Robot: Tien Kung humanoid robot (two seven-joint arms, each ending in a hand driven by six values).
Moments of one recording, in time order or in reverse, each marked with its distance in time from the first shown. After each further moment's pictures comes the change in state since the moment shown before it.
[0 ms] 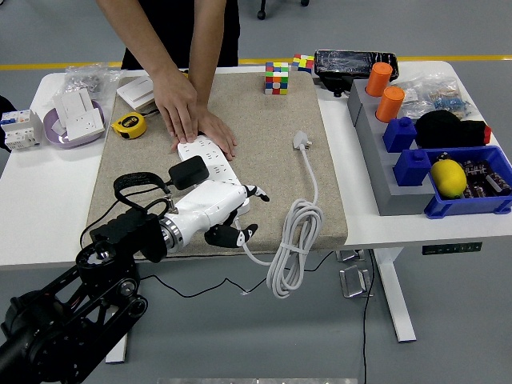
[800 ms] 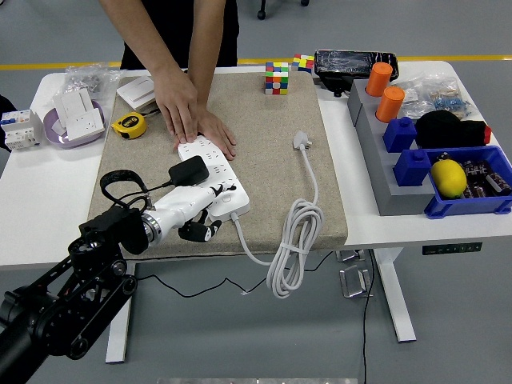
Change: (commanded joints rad) left arm -0.024 -0.004 -0.097 0.249 0.000 0.045 -0.092; right arm 0.000 -0.001 -0.001 0.001 0.000 -0.001 0.000
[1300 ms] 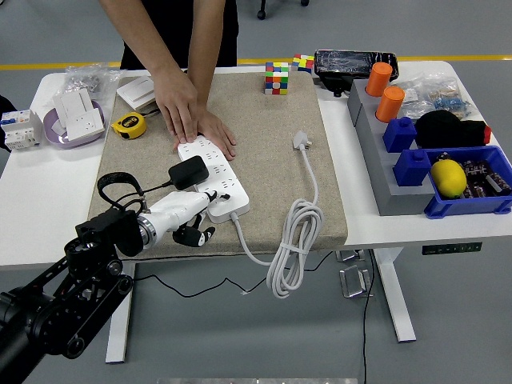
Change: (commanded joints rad) left arm -0.001 0.009 -0.003 0.019 0.000 -0.011 -0.008; right arm 0.000 -0.001 -0.001 0.000 0.003 0.000 0.000
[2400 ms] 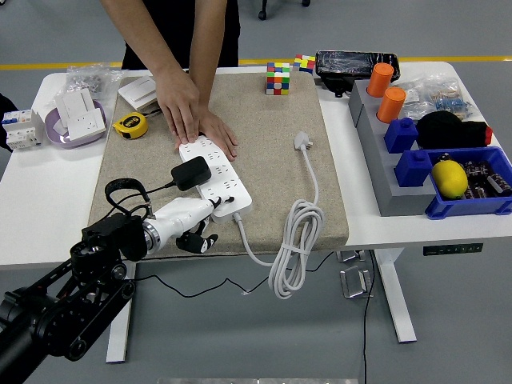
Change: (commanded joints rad) left arm -0.008 0.008 0.049 0.035 0.000 -0.009 -0.010; right arm 0.004 0.000 0.001 -0.001 0.002 -0.001 0.001
